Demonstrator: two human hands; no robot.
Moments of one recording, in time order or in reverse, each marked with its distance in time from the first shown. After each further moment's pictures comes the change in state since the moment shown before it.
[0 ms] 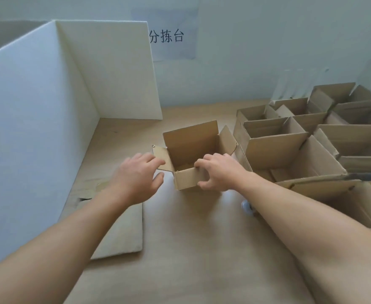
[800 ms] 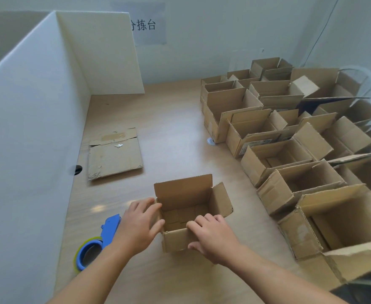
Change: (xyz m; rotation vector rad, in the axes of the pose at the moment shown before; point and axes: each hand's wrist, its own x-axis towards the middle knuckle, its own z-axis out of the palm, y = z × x) left_hand -0.353 0.089 0.043 -0.294 -0.145 0.001; right_hand -0.381 -0.242 0.100 0.012 0.071 0.065
